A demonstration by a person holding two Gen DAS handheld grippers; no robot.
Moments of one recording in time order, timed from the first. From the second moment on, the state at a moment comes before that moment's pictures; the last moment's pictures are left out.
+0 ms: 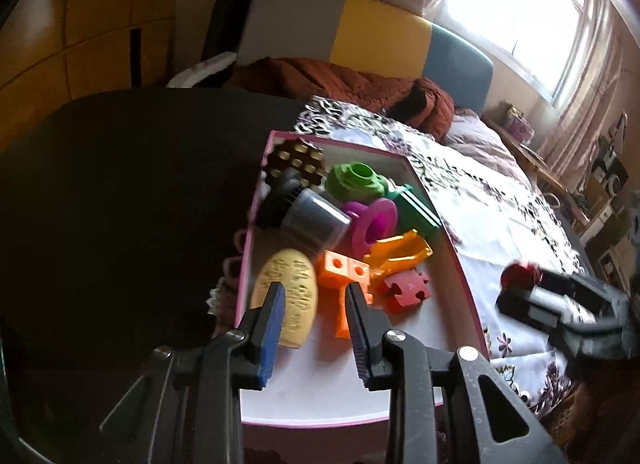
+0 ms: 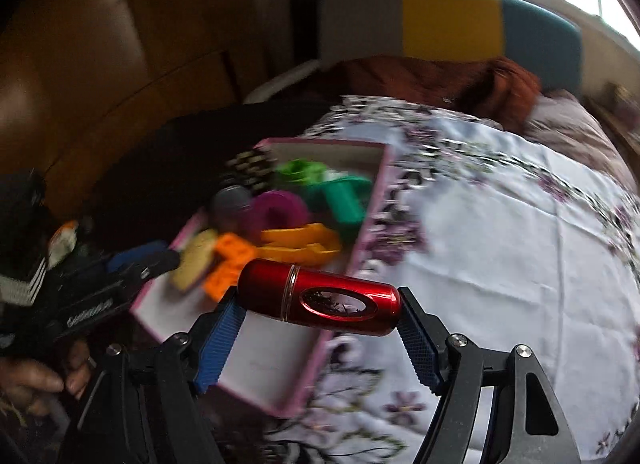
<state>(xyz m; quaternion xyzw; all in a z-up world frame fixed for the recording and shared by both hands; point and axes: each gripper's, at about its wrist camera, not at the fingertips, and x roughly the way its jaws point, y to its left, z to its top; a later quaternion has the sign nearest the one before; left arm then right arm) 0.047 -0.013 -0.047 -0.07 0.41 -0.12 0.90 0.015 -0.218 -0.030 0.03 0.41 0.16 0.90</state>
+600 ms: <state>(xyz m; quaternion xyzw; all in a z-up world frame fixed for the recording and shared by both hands) 0.041 0.017 -0.045 -0.07 0.41 -0.07 0.91 0.030 -0.156 -0.080 -0.04 0.48 0.16 0.86</state>
